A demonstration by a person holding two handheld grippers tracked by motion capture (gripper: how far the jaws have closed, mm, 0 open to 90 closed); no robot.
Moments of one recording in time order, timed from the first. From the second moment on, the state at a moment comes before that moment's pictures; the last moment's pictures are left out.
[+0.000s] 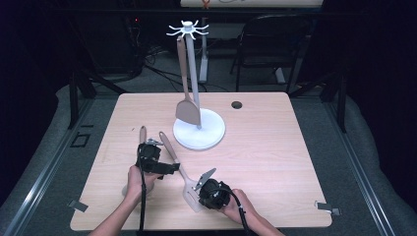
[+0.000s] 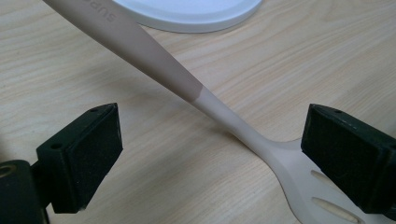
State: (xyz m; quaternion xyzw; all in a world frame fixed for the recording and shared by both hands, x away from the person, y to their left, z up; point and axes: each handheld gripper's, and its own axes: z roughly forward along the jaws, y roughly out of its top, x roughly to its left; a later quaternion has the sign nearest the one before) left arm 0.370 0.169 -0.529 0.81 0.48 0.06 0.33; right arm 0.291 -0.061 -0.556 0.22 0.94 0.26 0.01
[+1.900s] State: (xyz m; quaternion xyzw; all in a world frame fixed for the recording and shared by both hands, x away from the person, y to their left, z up) left arm 0.383 0.166 -0.517 0.75 0.49 0.04 0.43; right arm 0.295 -0.064 -0.554 0.22 0.94 0.26 -0.01
